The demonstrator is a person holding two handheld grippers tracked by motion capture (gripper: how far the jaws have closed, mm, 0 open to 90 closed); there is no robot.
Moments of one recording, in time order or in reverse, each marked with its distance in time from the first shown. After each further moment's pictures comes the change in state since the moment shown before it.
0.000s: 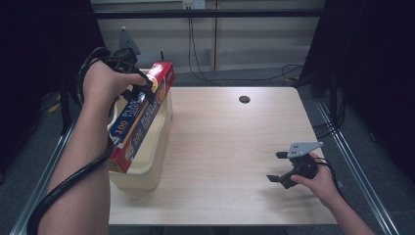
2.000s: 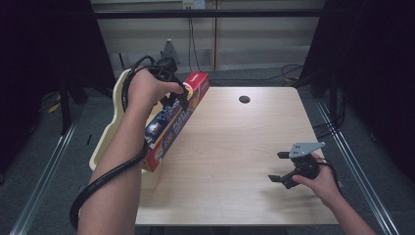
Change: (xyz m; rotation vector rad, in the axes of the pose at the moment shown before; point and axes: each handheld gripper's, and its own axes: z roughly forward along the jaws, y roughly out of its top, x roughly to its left) left arm -0.059 0.020 0.055 0.059 -0.060 0.154; right arm -0.001 -0.002 -0.003 -0.002 -0.003 0.008
